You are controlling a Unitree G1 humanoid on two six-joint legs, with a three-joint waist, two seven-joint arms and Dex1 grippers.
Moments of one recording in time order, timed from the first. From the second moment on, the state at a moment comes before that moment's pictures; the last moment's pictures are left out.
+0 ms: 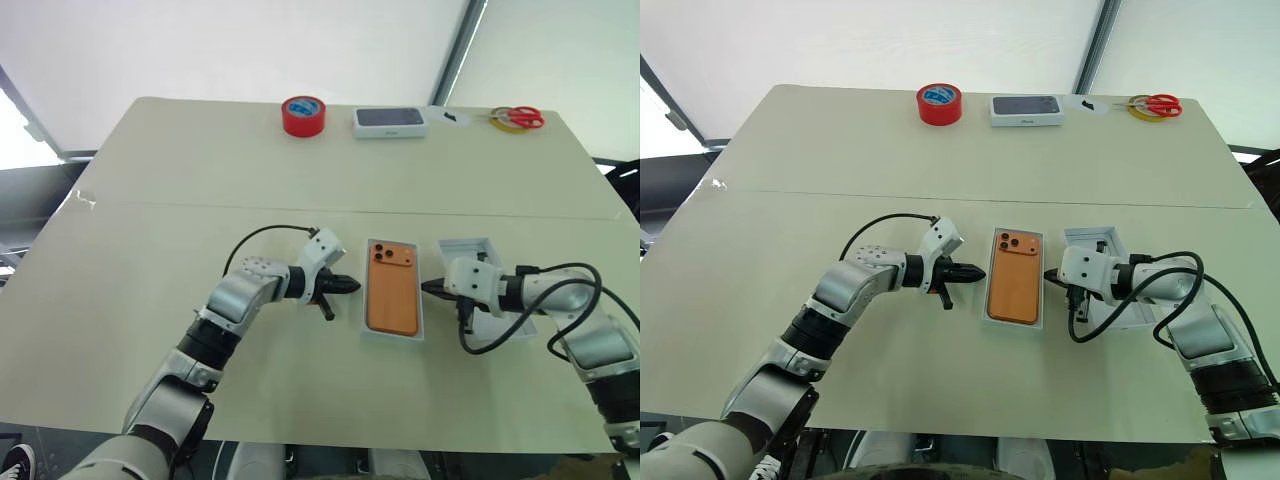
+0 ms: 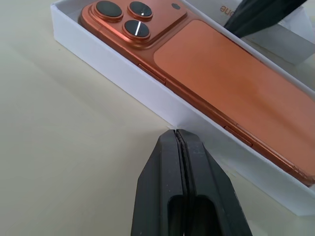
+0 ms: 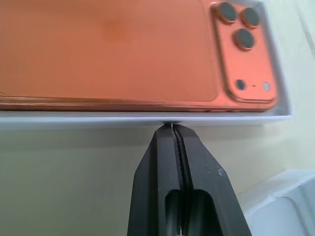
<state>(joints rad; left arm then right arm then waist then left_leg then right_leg) -0.61 0.26 -0.34 0.15 -0.27 0.71 -0.86 -0.26 -0.85 0.06 0.03 0.00 -0.01 1.05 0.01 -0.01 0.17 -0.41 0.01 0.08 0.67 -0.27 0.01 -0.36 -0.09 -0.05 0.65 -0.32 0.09</state>
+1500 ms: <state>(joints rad) -0.26 0.58 0.05 0.00 -0.41 0.05 -1.21 -0.15 -0.92 -0.17 -0.51 0.30 1.26 0.74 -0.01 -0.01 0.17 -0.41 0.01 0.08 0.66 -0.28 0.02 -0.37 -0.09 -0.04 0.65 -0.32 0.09</state>
